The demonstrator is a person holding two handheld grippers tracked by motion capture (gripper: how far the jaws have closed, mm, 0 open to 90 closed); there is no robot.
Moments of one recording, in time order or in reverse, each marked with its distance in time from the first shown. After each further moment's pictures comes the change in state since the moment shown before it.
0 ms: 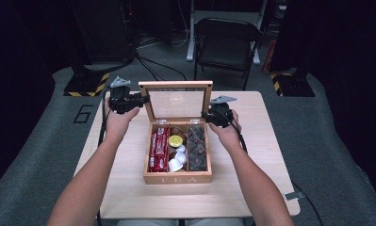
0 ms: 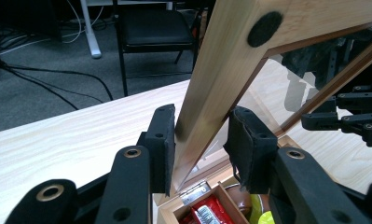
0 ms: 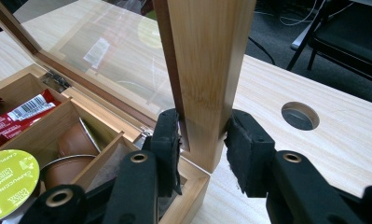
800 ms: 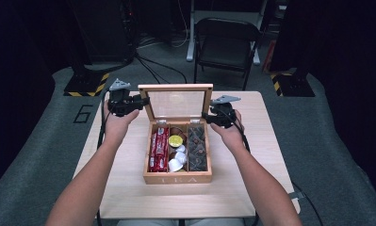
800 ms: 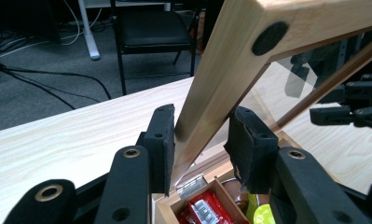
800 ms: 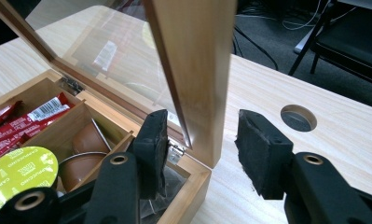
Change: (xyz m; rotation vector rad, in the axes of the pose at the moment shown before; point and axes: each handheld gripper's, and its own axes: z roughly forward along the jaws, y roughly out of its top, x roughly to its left) left arm -0.003 -0.005 -0.005 -0.007 -0.008 0.007; right arm 0.000 0.002 -0.014 -0.018 0.020 0.000
